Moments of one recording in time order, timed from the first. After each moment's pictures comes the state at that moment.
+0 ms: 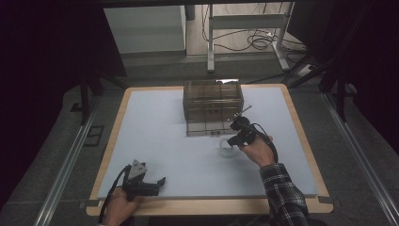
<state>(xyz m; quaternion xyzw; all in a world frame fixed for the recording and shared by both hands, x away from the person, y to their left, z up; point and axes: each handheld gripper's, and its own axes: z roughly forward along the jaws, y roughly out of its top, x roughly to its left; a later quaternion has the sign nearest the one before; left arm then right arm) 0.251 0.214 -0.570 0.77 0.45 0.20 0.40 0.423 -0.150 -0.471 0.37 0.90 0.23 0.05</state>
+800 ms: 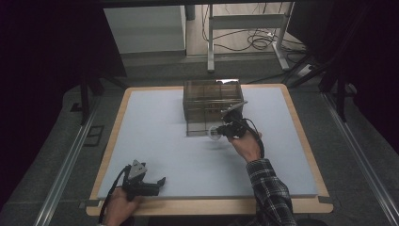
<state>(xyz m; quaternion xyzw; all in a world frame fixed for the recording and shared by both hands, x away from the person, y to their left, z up) 0.251 0.214 -0.570 0.77 0.45 0.20 0.40 0.438 -0.122 -0.467 0.37 0.86 0.33 0.10</state>
